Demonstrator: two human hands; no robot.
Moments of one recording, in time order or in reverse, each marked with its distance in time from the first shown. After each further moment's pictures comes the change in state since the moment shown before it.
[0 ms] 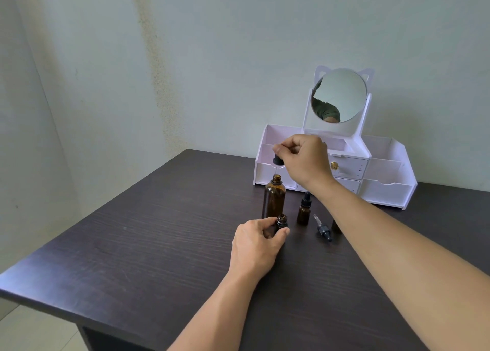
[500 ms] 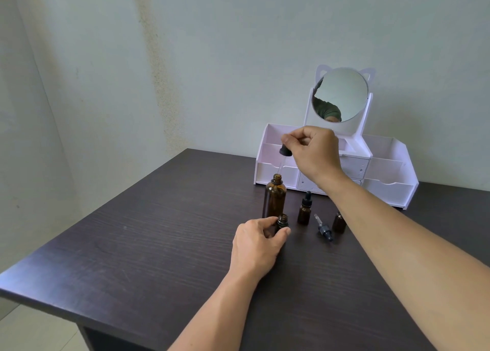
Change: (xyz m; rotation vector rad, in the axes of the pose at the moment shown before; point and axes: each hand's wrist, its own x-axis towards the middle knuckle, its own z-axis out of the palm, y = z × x) left_hand 0.000 -0.001 0.001 0.012 0.011 -0.005; right_hand 0.006 -0.005 -0.013 0.074 0.065 0.002
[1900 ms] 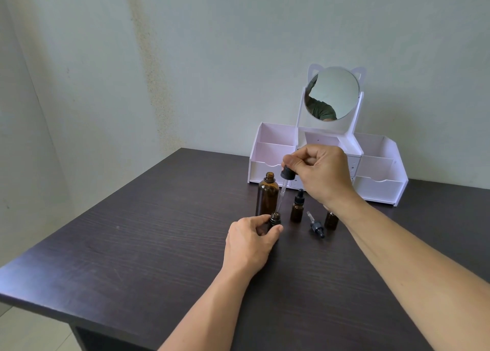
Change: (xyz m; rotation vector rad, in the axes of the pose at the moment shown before) left_hand -0.001 0.001 -0.001 -0.018 -0.003 0.002; right_hand -0.042 -0.001 -0.026 0.018 -0.056 -0.025
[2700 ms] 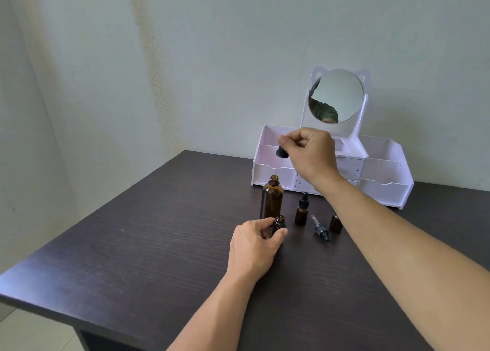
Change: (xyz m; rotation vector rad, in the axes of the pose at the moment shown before) left_hand 0.000 0.002 0.000 0.038 0.001 -0.005; right_hand 0.044 0.006 0.025 0.001 0.066 0.019
